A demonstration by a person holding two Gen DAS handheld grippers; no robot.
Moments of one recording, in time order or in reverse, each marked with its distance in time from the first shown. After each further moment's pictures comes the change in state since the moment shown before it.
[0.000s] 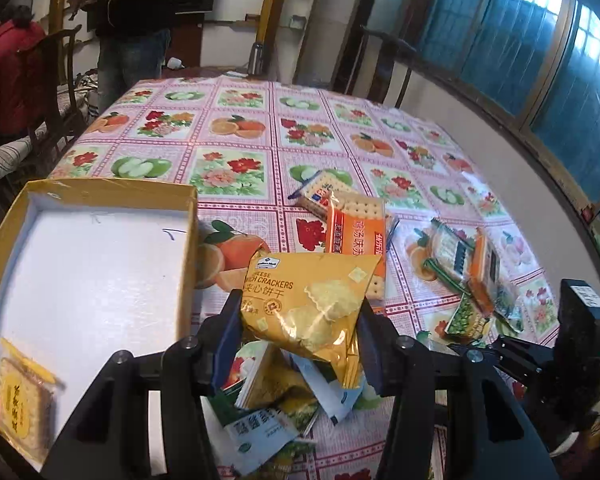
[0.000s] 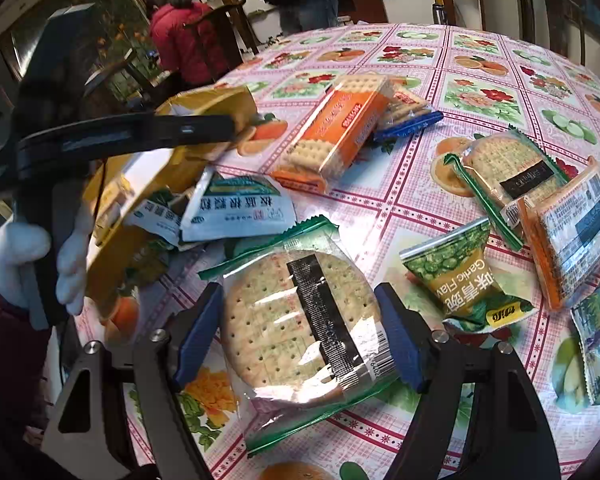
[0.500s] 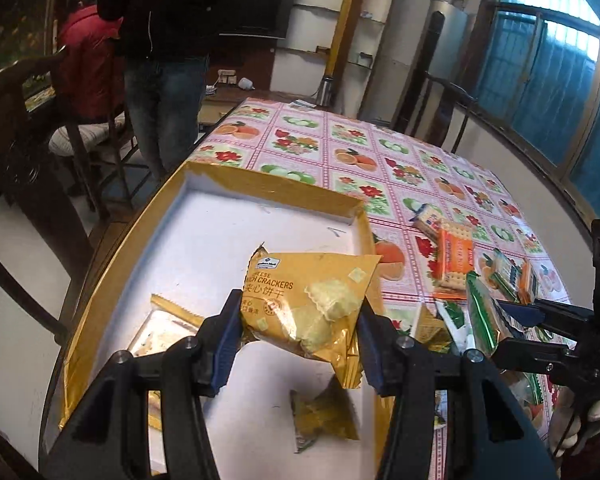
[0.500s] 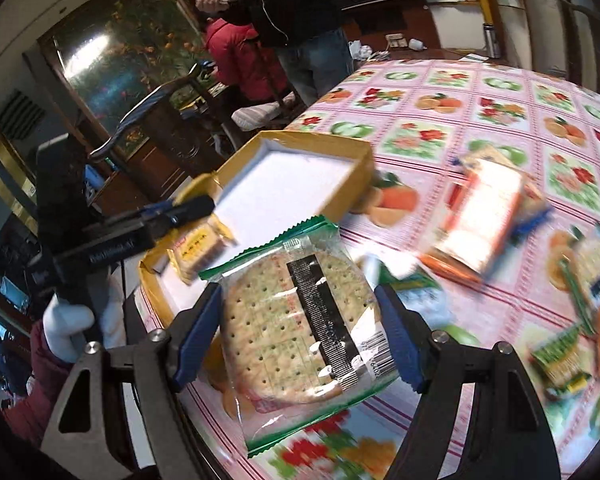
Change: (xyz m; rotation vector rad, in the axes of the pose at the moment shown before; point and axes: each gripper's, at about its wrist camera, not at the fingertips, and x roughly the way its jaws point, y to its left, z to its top) left arm -0.072 0.118 -0.034 -0.136 -0.102 0.160; right arm 0.007 0.106 0.061 -0.065 -0.029 0.160
